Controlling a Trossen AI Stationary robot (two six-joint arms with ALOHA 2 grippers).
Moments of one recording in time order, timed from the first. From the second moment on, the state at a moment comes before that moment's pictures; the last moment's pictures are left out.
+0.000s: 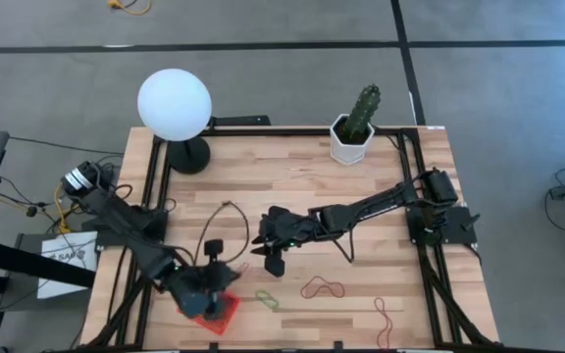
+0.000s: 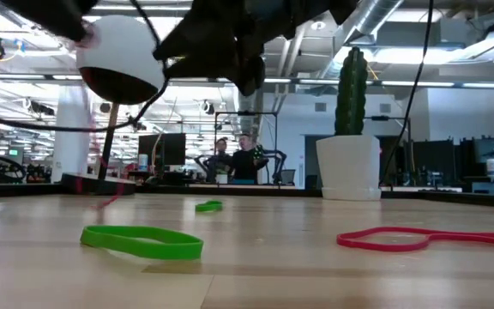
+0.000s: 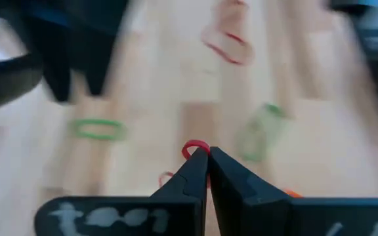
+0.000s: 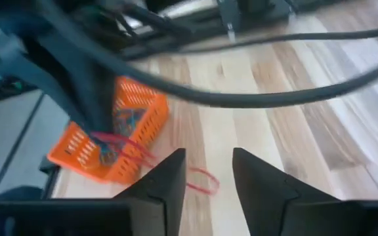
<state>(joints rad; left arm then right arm) -0.77 1.47 0.97 -0.46 -0.63 -0.57 0.22 1.94 1.36 0.04 0.02 0.33</state>
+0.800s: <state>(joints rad) -1.04 1.38 0.97 -0.61 -0.48 -0.95 0.21 1.94 1.36 -0.02 0.03 0.33</state>
